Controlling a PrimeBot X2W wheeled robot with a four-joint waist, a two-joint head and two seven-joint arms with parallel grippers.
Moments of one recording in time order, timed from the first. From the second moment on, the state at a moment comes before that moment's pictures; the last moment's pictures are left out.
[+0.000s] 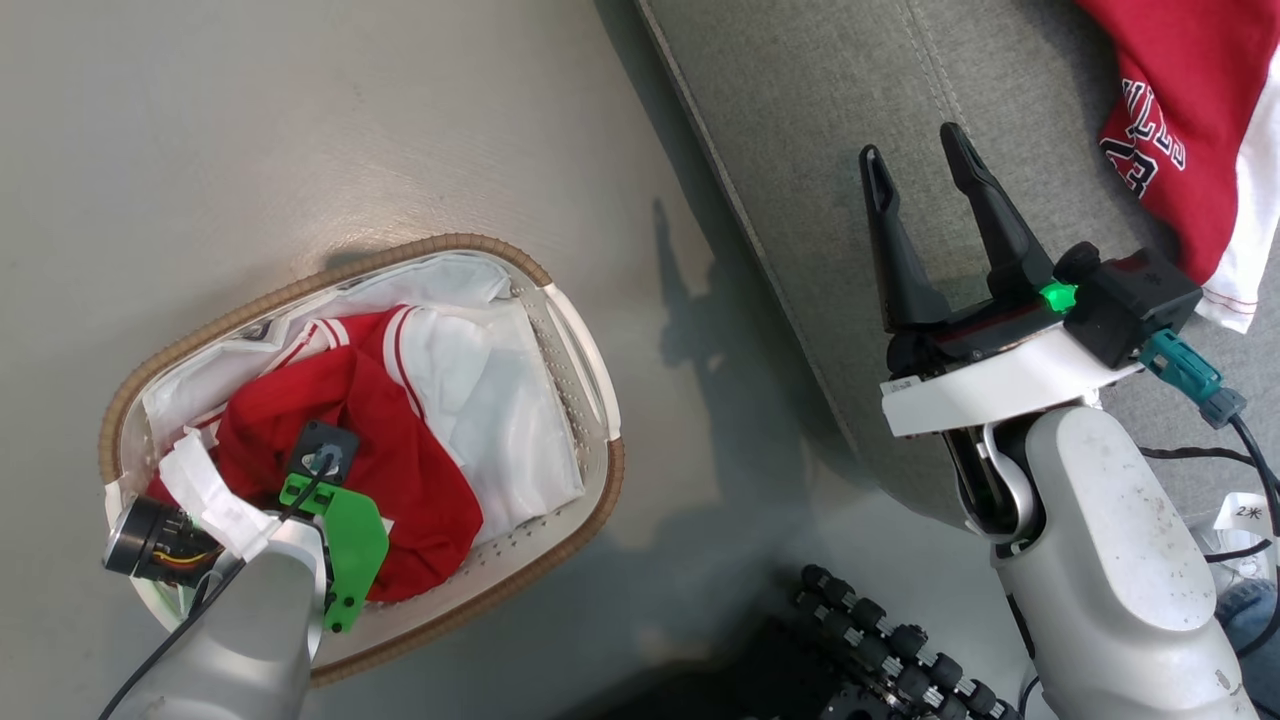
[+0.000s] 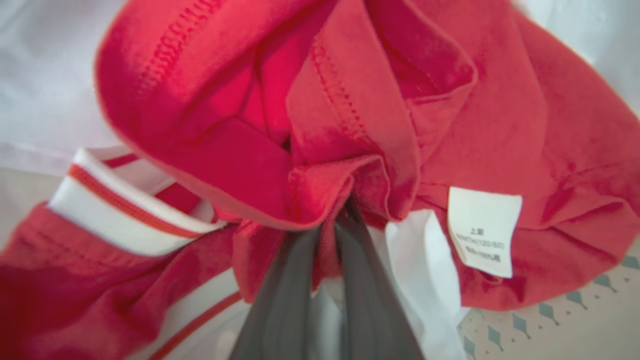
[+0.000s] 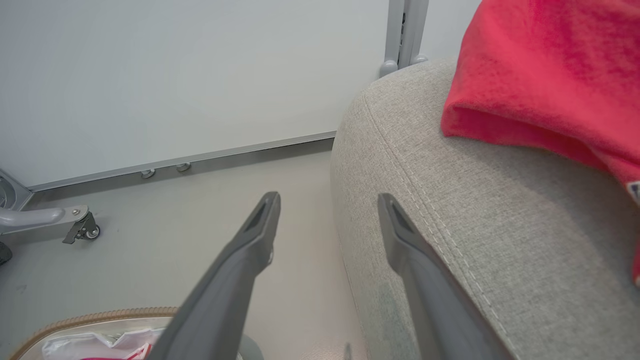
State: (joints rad) left arm -0.71 0.17 -0.58 1.29 -0.12 0.09 0.06; right arm -0.48 -0.05 0.18 0.12 0.33 0.13 -0.26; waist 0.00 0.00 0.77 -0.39
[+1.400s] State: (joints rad) left arm -0.79 0.09 -0.73 0.85 -0.19 -0.13 -0.26; right arm -0.20 -0.05 0.03 0.22 0.08 0.13 -0.26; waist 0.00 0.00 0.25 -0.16
